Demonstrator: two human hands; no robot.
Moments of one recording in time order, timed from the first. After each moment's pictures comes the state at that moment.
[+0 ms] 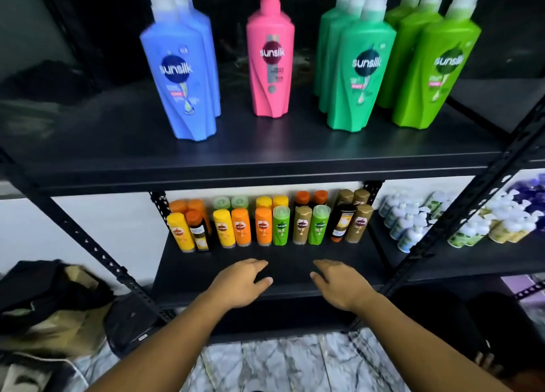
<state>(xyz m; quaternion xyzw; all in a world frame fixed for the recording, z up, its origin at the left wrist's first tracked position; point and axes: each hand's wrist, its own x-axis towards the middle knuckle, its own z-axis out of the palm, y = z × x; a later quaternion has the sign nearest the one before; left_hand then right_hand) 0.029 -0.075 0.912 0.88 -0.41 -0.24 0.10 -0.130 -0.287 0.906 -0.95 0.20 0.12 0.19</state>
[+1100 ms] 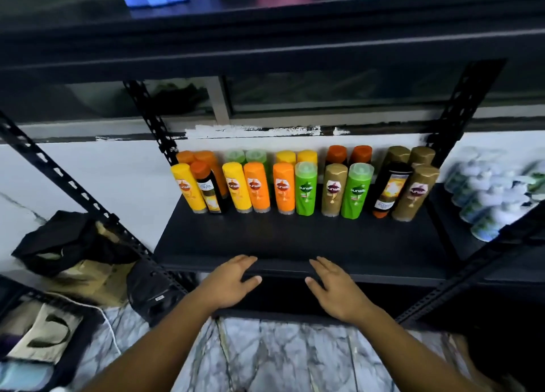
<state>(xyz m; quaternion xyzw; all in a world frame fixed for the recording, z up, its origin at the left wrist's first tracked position) 0.053 -0.051 0.698 0.91 -0.29 -0.27 0.15 -0.096 -0.299 0.668 -0.93 0.13 0.11 0.31</state>
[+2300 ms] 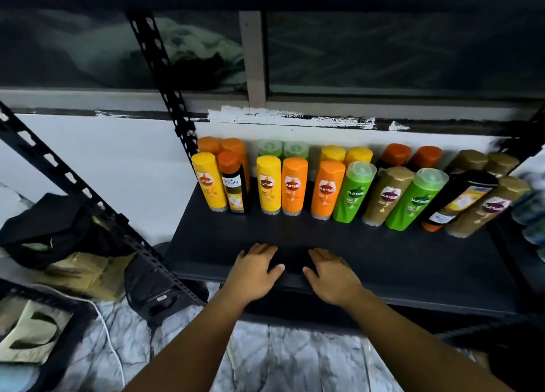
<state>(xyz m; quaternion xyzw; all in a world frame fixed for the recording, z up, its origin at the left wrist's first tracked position) 0.152 -0.048 0.634 0.92 -0.30 -0.21 0.14 0.057 -0.242 0.622 -0.96 0.14 0.17 0.19</state>
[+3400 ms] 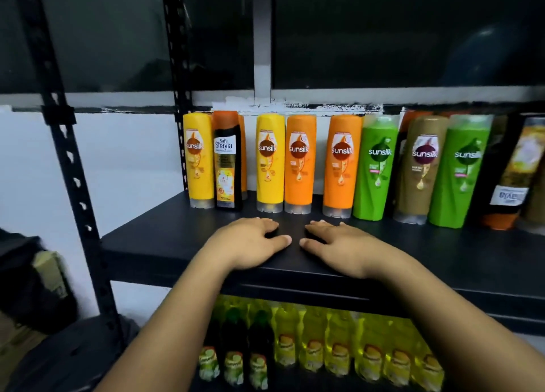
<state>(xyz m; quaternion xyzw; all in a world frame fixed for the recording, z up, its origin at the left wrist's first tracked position) 0.199 -0.069 0.519 0.94 -0.31 -0.01 0.16 0.100 -0.254 0.522 -0.99 0.05 -0.02 0.10</state>
